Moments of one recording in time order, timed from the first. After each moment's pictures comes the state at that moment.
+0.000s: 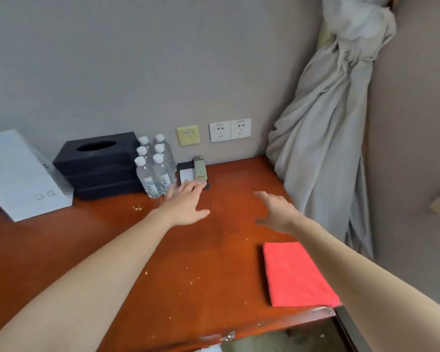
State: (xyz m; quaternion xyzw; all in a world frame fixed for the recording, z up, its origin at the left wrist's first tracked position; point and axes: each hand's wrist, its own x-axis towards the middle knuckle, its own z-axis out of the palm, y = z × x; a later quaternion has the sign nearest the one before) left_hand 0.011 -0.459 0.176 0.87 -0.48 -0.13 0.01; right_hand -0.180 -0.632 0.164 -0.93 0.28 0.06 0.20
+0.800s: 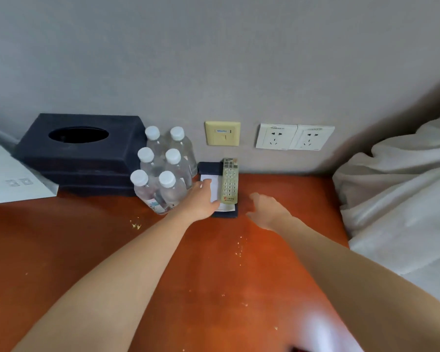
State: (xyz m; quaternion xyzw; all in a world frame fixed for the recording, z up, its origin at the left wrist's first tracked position) left_hand 0.220 -0.584 0.065 0.91 -0.26 -0.28 0.14; right_hand 0.109 -0.743 0.063 -0.91 0.25 0.23 0.23
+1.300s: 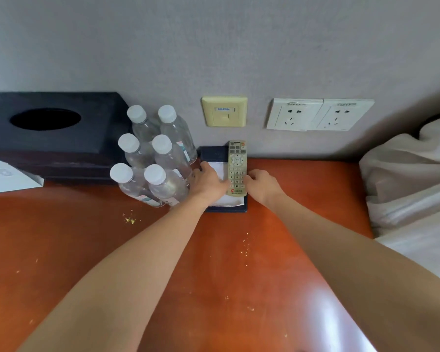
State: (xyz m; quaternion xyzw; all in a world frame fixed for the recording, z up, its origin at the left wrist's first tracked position) left_hand 0.245 -0.630 0.019 0.93 -0.08 -0.30 0.19; right_hand 0.167 -0.752 0.024 -0.80 0.35 0.16 0.46
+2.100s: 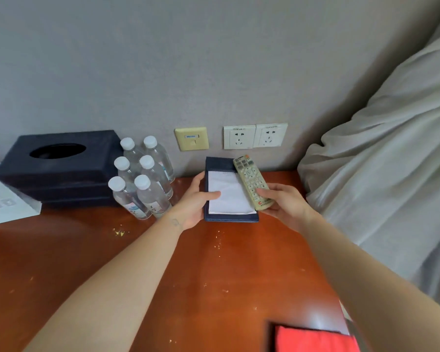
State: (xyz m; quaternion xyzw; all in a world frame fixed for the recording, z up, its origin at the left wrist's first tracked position) left_hand 0.157 -0.614 0.109 0.63 -0.01 -0.46 0.62; right_hand 0.015 -0.786 0.123 -0.51 0.38 -0.02 0.77
